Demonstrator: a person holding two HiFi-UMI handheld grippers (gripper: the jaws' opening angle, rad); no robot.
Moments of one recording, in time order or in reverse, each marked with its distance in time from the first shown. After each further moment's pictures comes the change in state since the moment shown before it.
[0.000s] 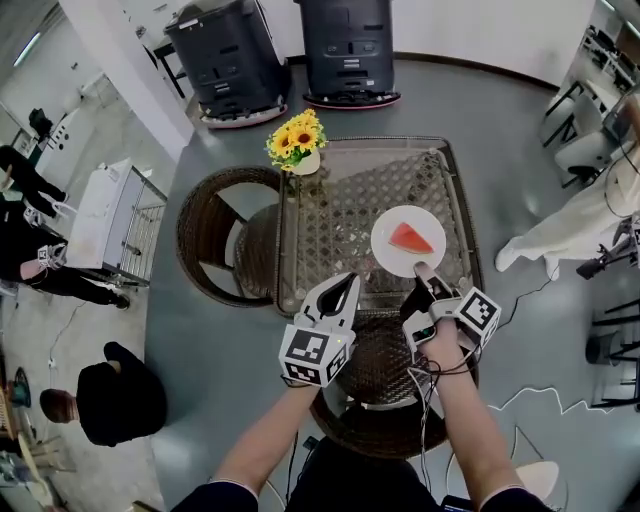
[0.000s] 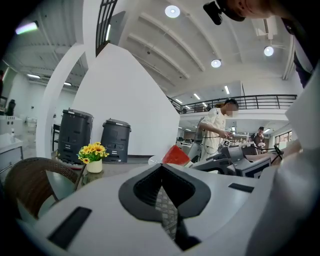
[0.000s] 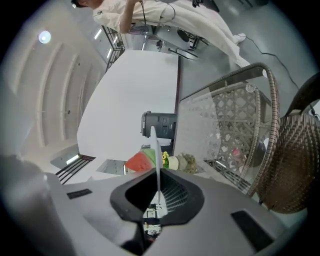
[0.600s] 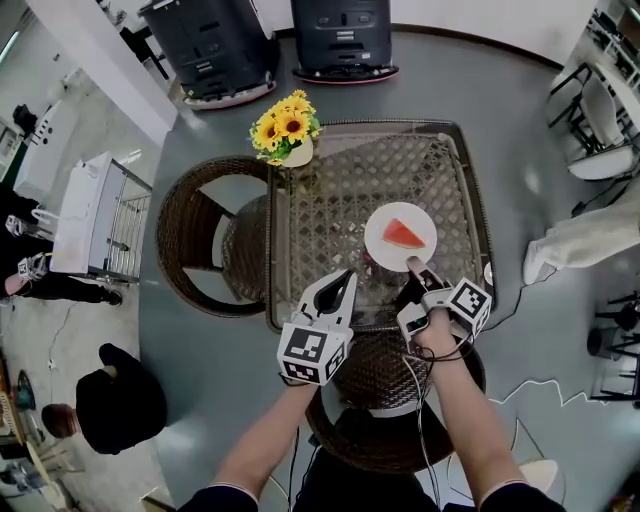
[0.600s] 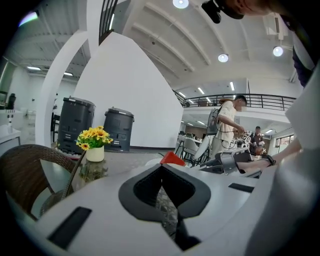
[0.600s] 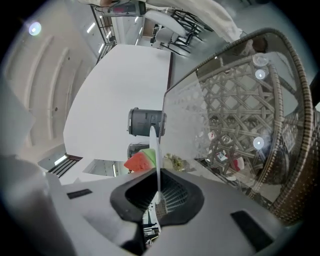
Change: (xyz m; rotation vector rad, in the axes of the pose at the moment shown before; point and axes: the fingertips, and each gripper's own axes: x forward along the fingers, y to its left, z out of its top) left arm 0.067 0.064 -0.050 -0.045 0.089 0.007; right arm 0.096 -0.081 0.018 0.024 0.029 -0.109
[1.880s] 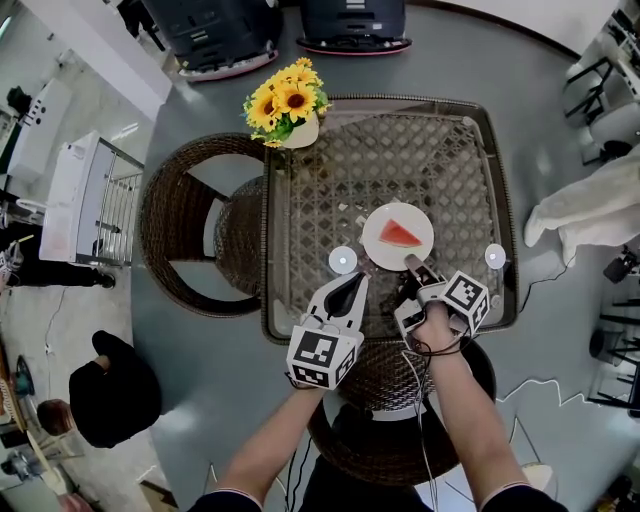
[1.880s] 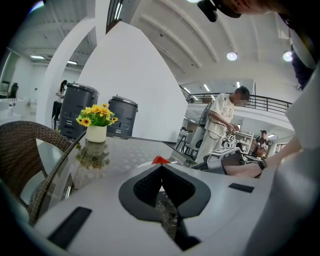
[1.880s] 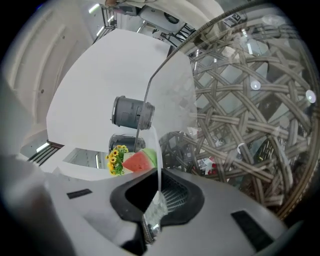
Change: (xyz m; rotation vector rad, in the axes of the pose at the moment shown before) left arm 0.043 0.034 -0.064 -0.072 0.071 -0.002; right arm 0.071 -0.080 -0.007 -0.052 0.069 -0.157
